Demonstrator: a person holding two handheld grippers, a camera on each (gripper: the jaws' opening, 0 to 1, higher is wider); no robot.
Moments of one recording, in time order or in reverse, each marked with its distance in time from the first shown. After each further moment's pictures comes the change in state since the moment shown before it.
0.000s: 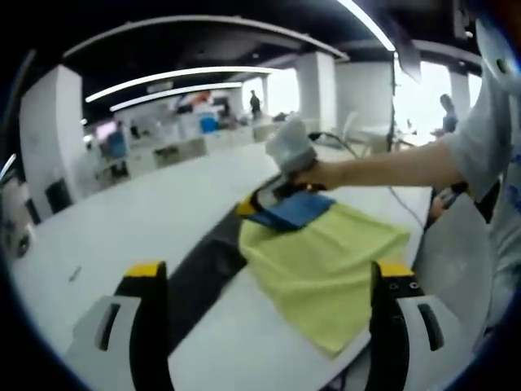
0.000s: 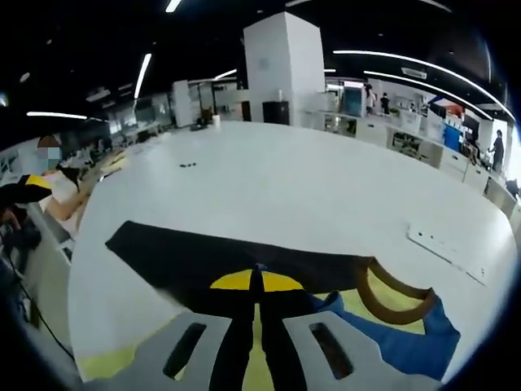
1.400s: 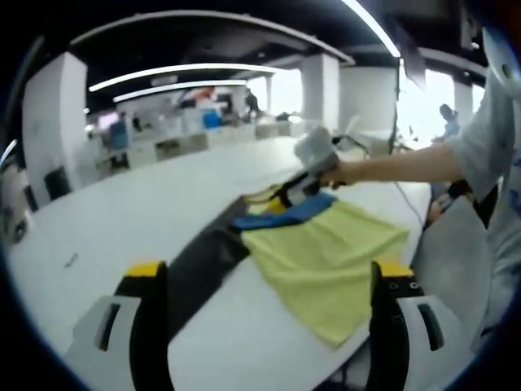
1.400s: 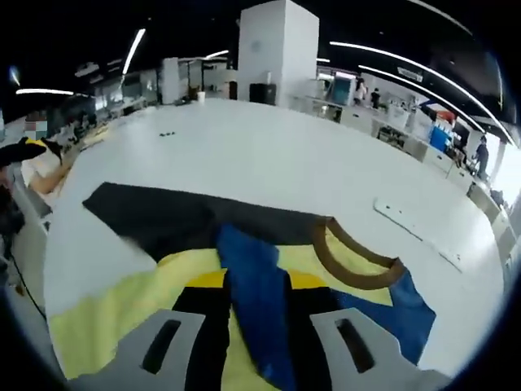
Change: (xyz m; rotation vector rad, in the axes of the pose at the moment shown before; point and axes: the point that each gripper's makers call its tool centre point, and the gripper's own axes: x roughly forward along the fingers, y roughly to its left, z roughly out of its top) left arm -0.006 0.012 -0.017 -0.052 0.007 -0.008; right arm -0.022 -0.063 -0.056 -0.012 0.109 -0.113
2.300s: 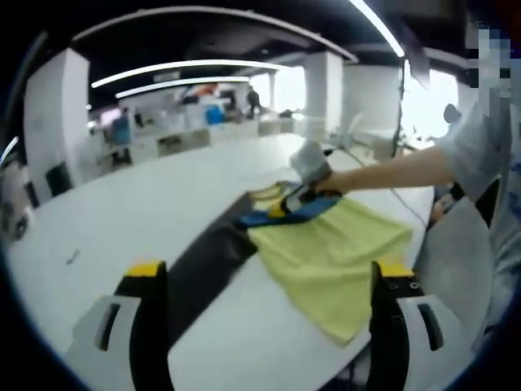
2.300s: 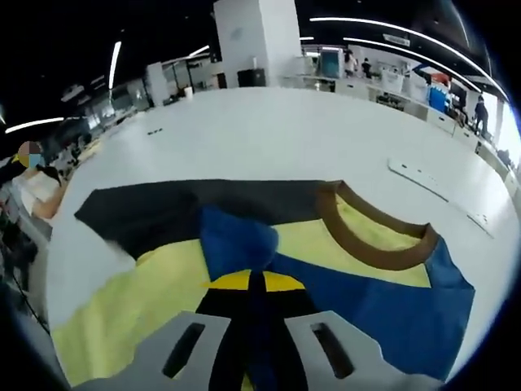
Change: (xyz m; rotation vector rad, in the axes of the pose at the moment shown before) left arm 0.000 0.013 -0.002 -0.009 0.015 0.012; right arm 0.032 0.012 -0.024 0.104 0.062 0.056
